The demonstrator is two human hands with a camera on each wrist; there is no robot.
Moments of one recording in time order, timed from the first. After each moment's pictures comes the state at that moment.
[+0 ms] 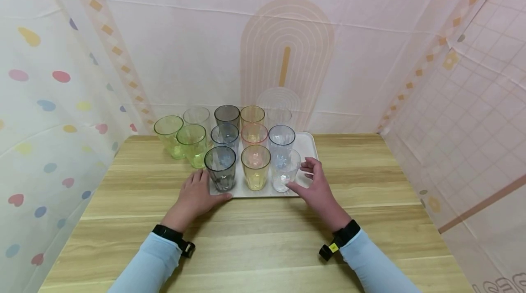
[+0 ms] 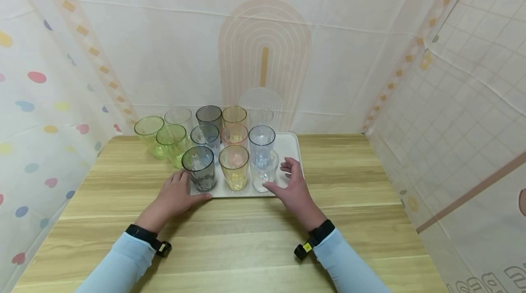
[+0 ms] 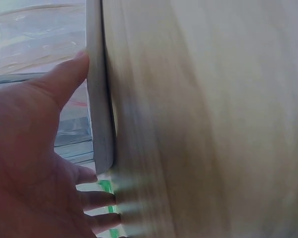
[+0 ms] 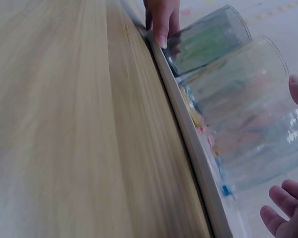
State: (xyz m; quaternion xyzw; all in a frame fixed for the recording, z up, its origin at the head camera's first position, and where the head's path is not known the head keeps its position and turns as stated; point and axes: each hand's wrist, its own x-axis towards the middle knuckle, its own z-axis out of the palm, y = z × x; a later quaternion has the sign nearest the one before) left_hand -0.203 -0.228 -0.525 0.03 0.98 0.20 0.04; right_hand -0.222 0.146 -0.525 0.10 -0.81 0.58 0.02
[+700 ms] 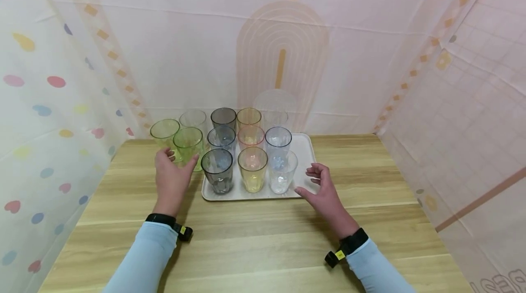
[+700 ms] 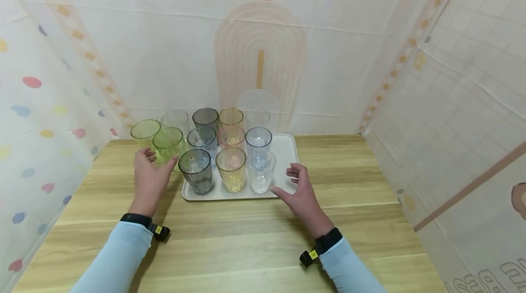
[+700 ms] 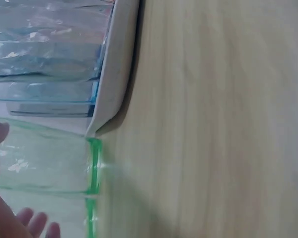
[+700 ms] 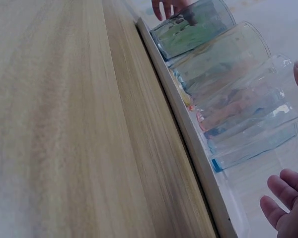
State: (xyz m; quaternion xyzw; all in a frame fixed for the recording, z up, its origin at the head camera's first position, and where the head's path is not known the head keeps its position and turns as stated) left_hand -0.248 -0.269 -0.521 -0.17 0.84 0.46 -0.22; right_hand -0.209 0.173 -0.525 0.11 -0.80 0.58 0.03
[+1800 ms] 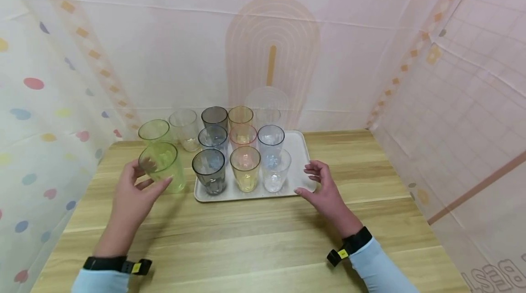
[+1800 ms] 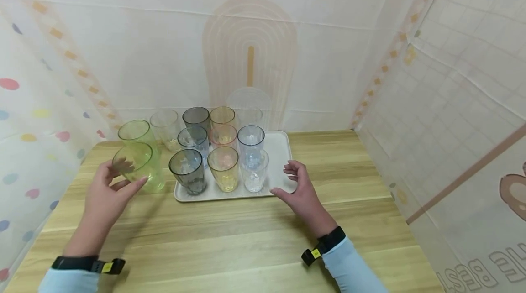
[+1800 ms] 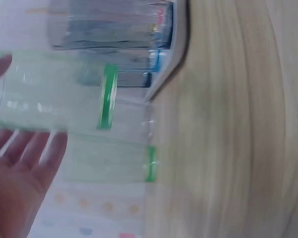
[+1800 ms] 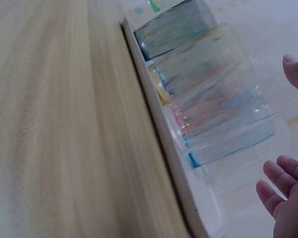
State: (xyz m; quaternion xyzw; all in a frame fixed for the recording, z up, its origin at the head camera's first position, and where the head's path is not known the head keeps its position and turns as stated) left_hand -0.182 -0.306 -0.484 -0.05 0.85 0.50 -0.18; right_hand -0.206 0.191 -0.519 0.15 -0.80 0.58 0.05
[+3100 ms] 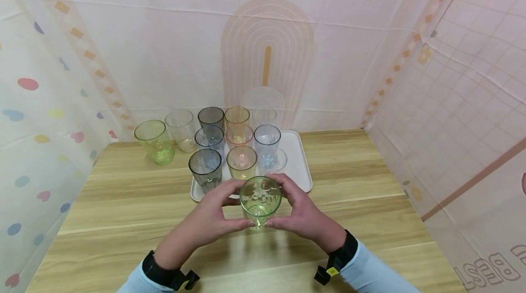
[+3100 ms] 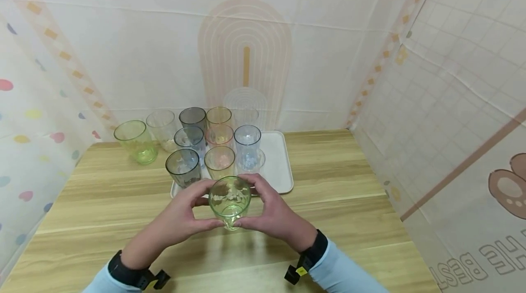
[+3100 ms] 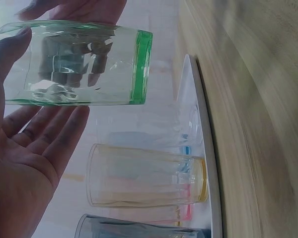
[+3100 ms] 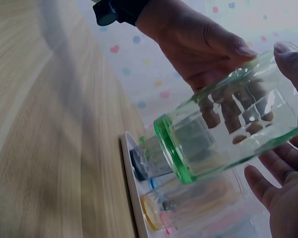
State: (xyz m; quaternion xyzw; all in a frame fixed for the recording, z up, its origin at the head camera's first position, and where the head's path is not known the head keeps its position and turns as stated) left_hand -0.147 -0.143 -0.452 0.32 0.80 0.51 0.00; right_hand -0.160 0.132 -0.468 0.38 -0.71 0.60 -0.02
